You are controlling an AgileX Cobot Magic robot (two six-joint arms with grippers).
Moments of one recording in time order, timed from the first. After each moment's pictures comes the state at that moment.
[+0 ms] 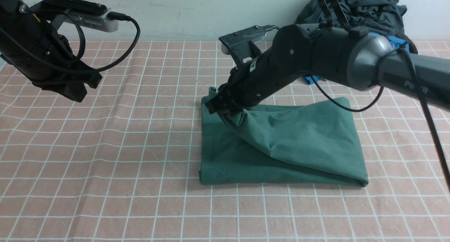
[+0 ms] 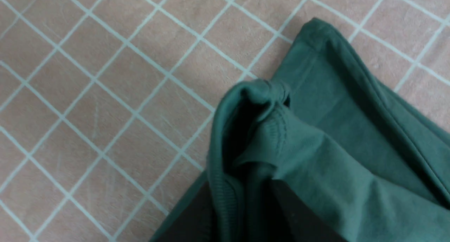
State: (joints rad) right arm 0.56 2.07 -1.77 0.28 0.77 -0.19; left arm -0.02 1.64 -1.50 -0.12 1.13 0.35
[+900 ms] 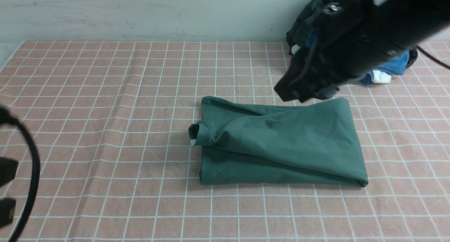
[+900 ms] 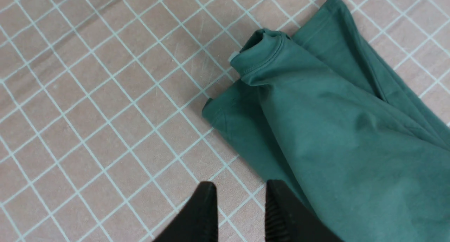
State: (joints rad) right arm 0.56 1.38 -1.45 0.23 1.09 -0.27; left arm -0.02 0.59 -0.74 -0.19 0.91 0.30
